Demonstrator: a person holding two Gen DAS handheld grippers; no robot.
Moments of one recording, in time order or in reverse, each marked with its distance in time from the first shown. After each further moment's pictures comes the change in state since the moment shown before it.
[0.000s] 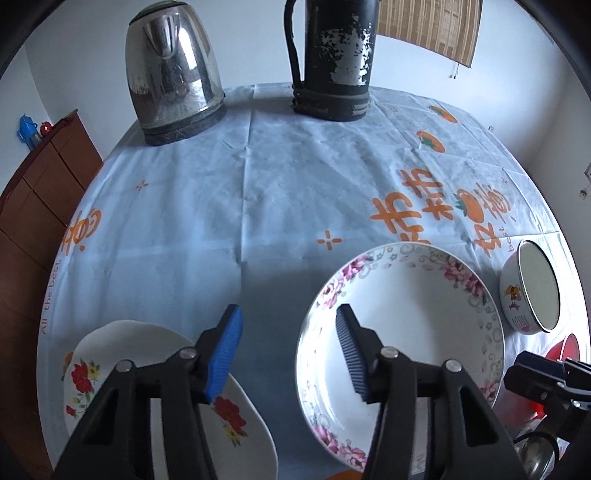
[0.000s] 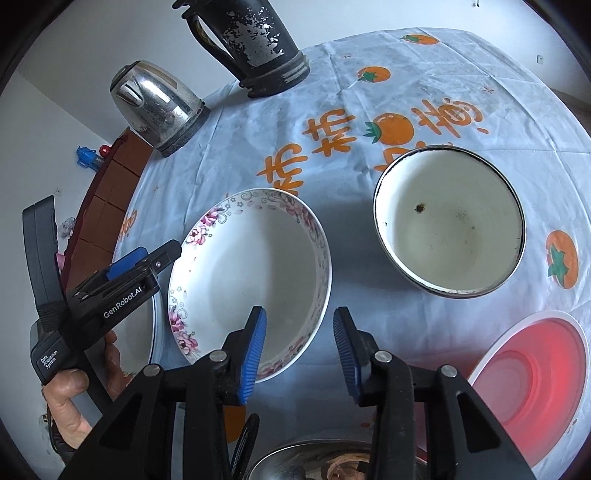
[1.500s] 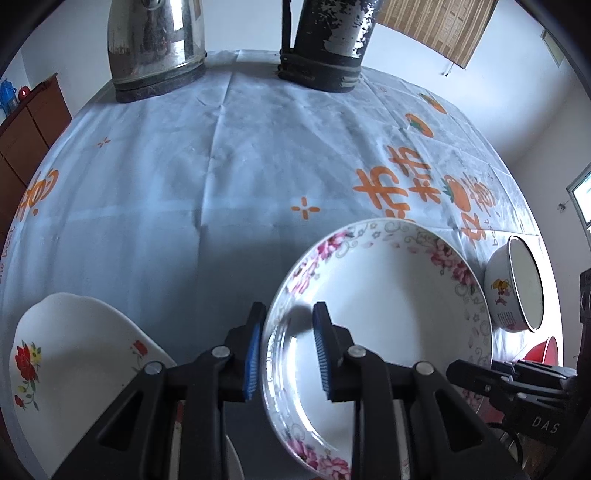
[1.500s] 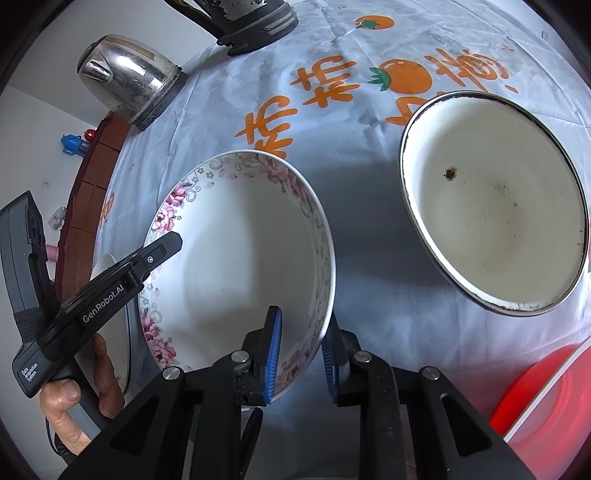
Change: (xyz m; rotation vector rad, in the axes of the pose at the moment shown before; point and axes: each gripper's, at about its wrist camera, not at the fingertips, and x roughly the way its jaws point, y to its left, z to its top) left arm 0.023 0.000 -0.011 -0.057 0.083 -0.141; right arm 0.048 0.001 0.010 0.023 0.138 -0.017
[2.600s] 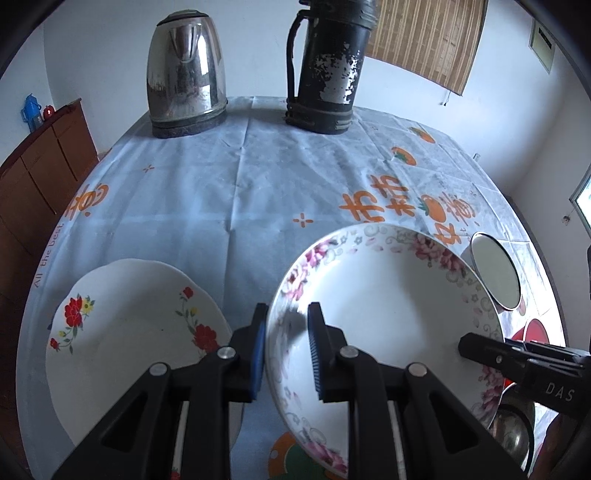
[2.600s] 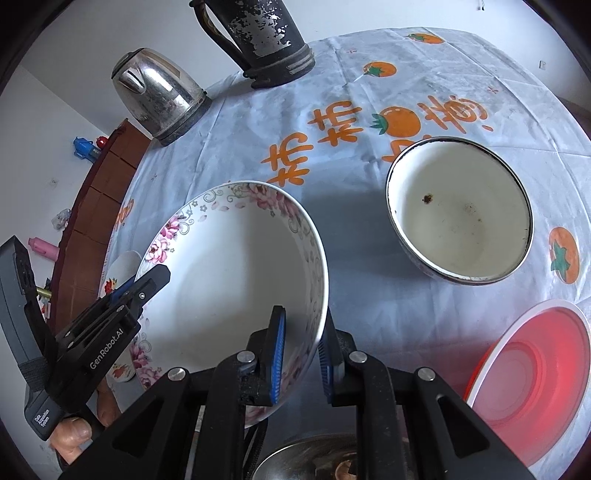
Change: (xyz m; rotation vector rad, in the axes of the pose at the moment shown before) left arm -0.065 -0.009 -0.040 -0.008 -0.173 0.053; right arm -0.050 0.014 -0.029 -0.071 -0.151 -0.014
